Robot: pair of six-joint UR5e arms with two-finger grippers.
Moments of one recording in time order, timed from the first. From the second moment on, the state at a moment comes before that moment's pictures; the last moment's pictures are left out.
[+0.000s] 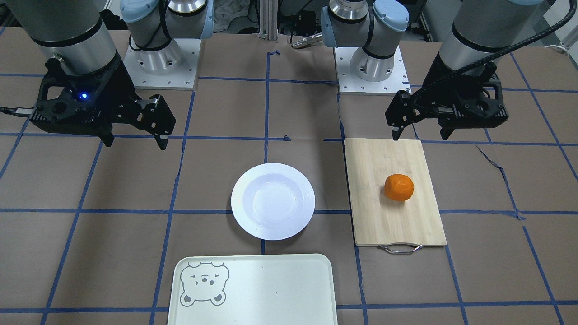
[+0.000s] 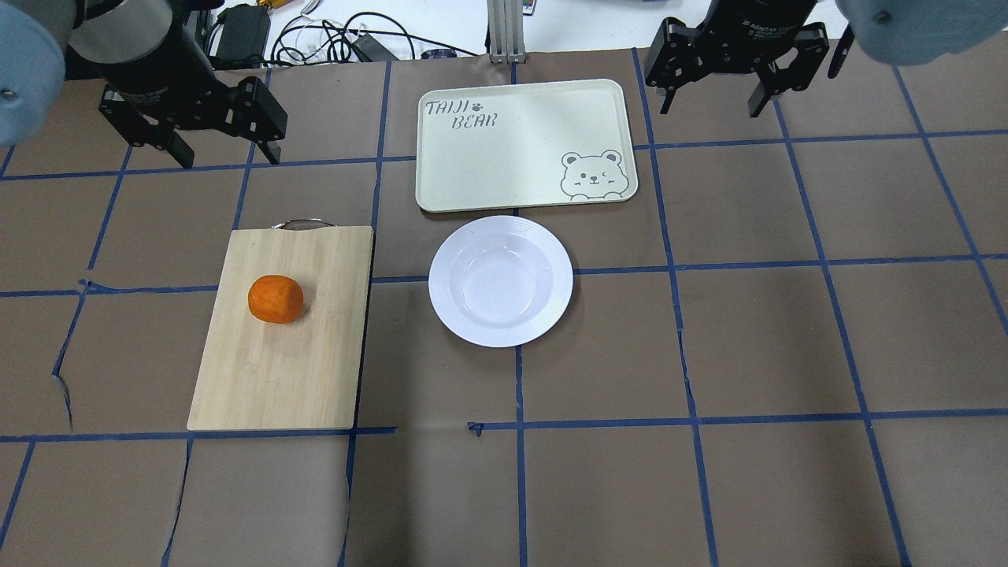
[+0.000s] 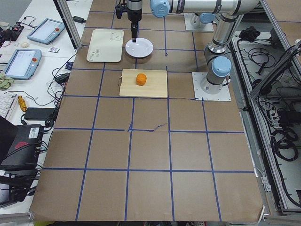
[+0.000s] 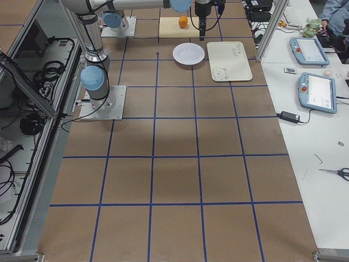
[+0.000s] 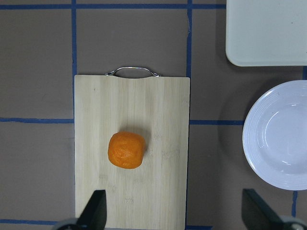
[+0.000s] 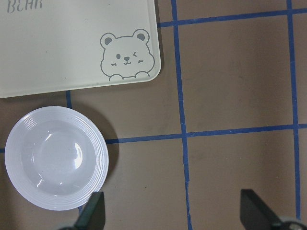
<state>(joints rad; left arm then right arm) -1.50 -1.62 -1.51 -1.54 1.60 0.05 1.61 -1.44 1.40 -1.63 -1.54 0.12</state>
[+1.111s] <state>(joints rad) -1.50 -1.61 -1.54 -1.54 1.60 0.05 1.61 -1.44 1.41 -1.63 -1.54 0.12</state>
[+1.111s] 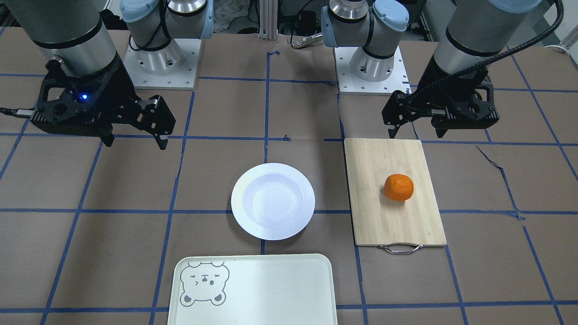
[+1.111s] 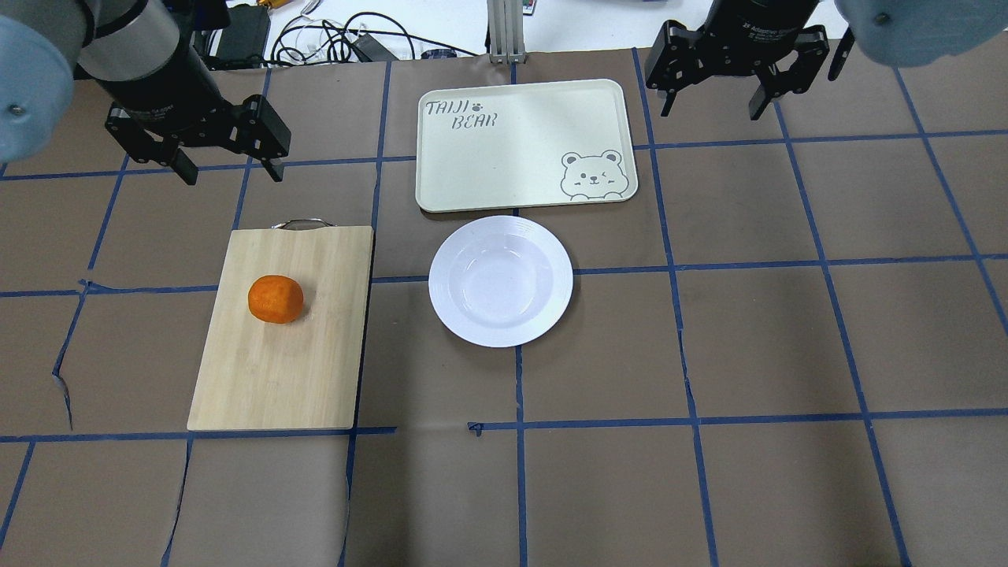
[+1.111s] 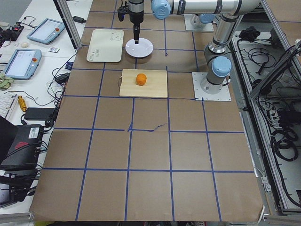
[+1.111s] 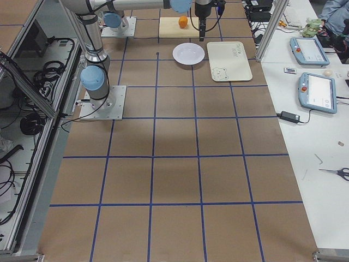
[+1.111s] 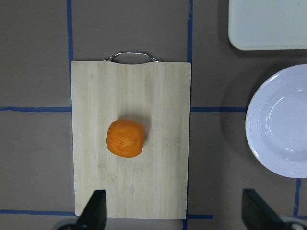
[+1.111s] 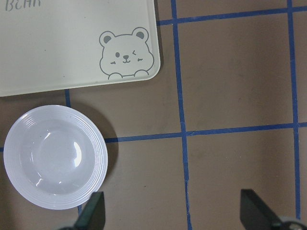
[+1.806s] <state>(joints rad) -1.50 -1.61 -1.54 -1.54 1.60 0.05 1.59 -1.44 1.41 -1.63 -1.54 0.12</state>
